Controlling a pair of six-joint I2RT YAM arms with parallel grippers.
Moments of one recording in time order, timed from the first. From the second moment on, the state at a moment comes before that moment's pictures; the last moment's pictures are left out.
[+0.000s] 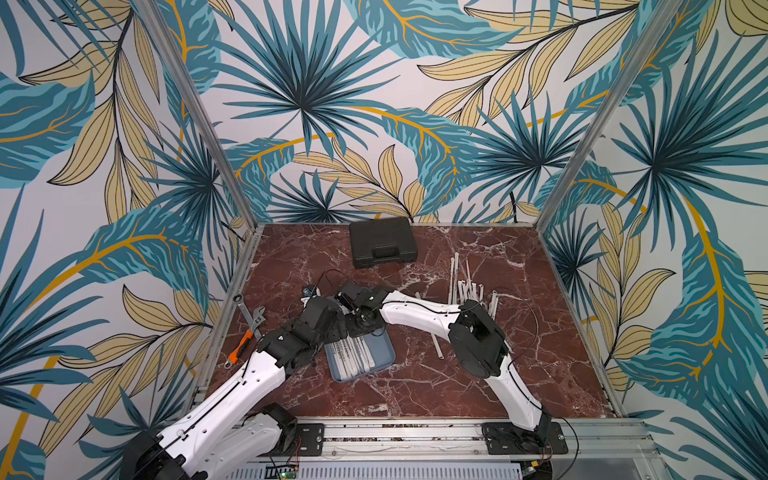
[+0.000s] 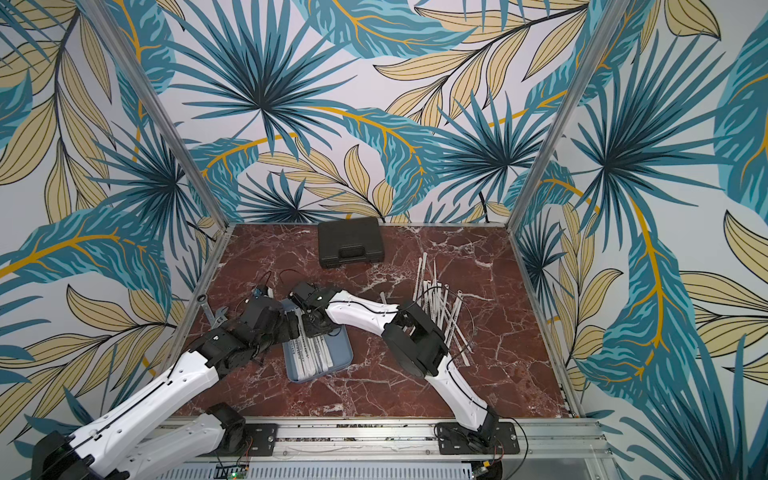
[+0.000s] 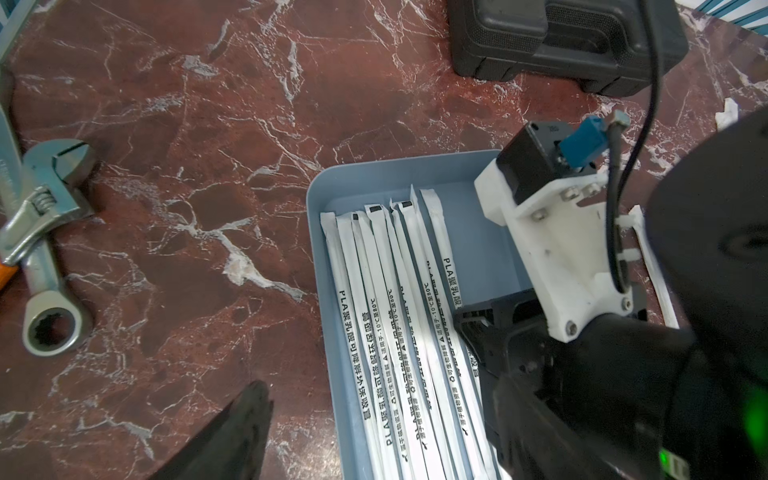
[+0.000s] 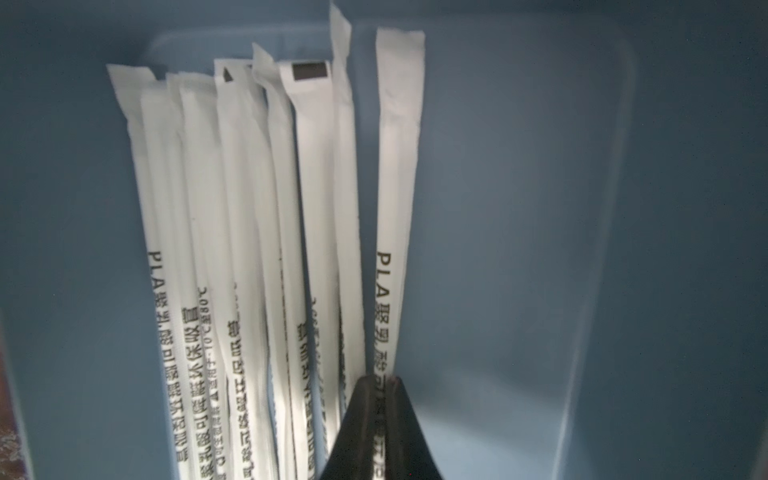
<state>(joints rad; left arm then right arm) -0.54 0.95 0.71 -0.66 -0.31 -0.69 0.96 2.30 1.87 -0.78 0.07 0.61</state>
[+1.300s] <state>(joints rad) -0.87 1.33 0.85 -0.55 -0.30 -0.73 0.67 1.92 1.25 -0.74 0.23 0.57</state>
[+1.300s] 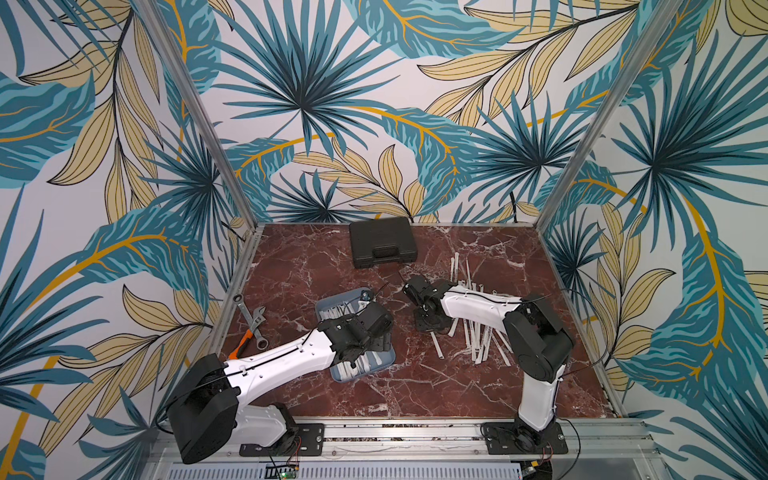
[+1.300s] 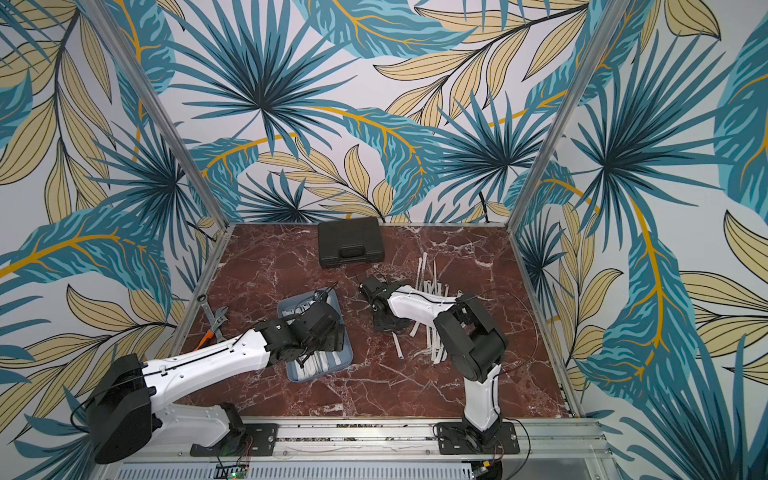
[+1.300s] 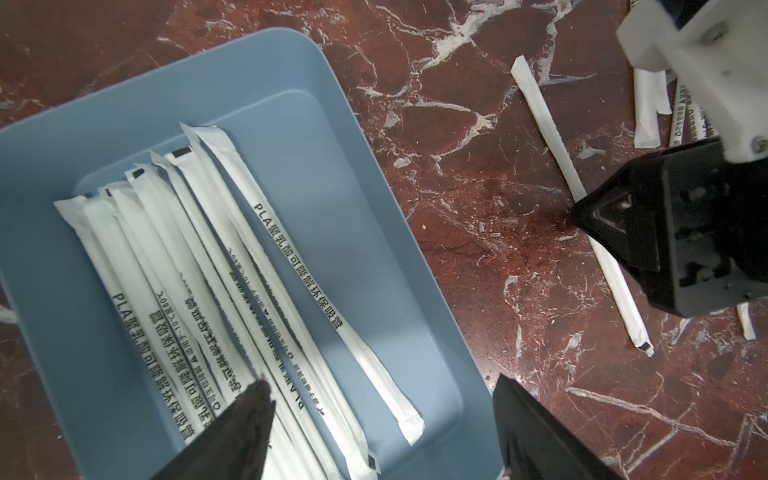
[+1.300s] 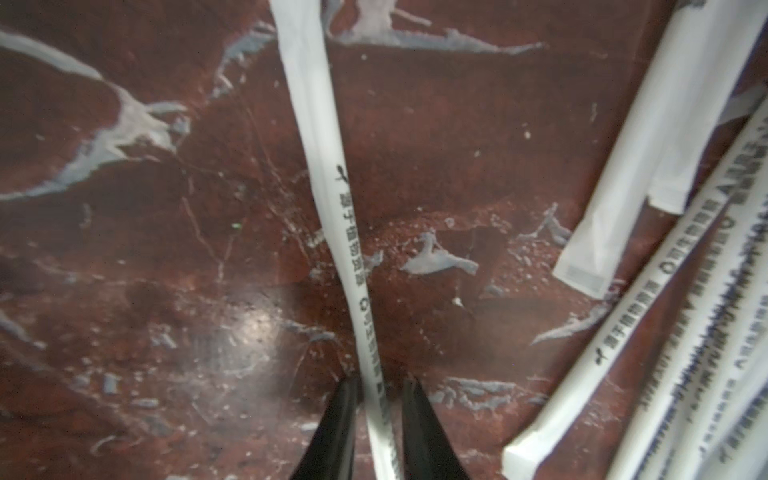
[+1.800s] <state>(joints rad) -0.72 1.04 0.83 -0.63 -0.43 -0.71 0.85 1.81 1.43 -0.71 0.04 0.57</state>
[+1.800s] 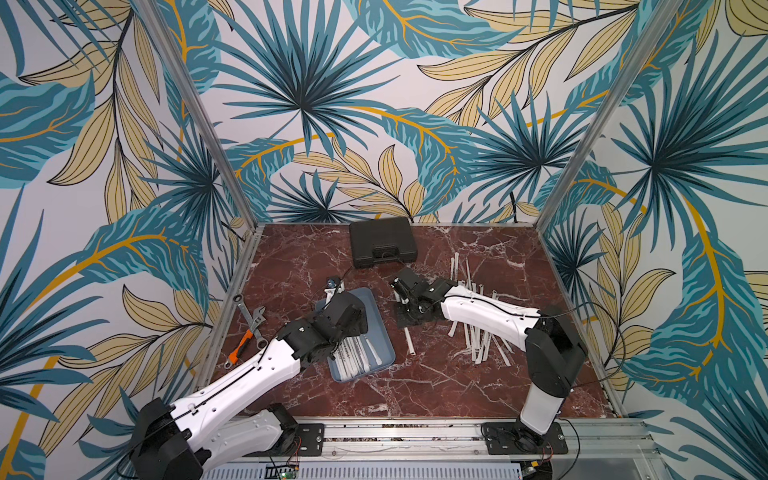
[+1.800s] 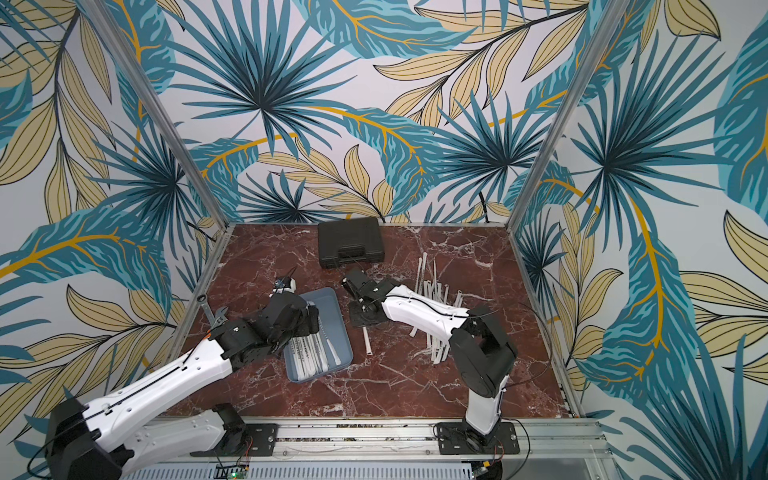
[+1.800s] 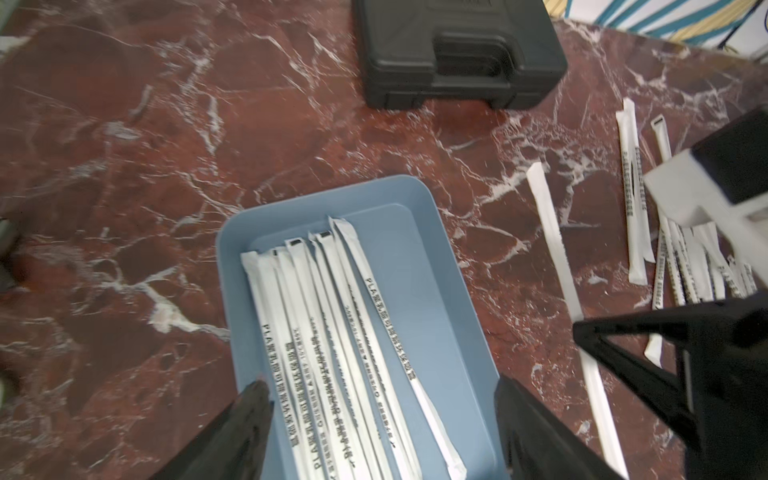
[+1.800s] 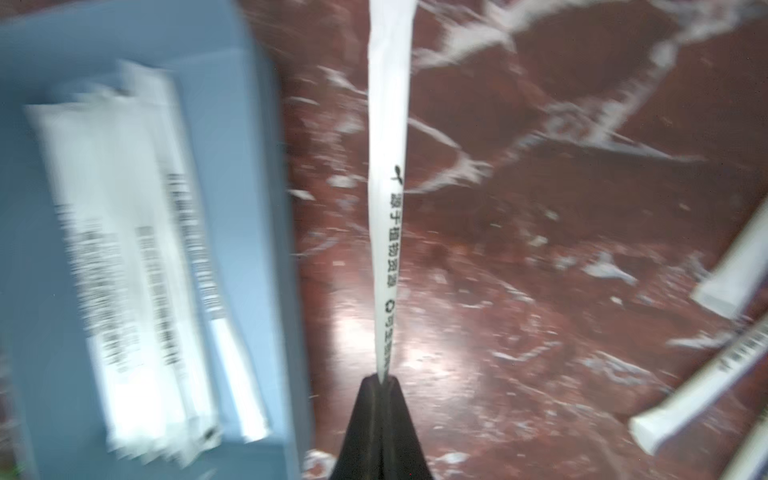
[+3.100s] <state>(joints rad) -0.68 1.00 0.78 -0.68 -0.44 -0.72 0.89 2.18 1.63 -0.65 -0.17 0.57</state>
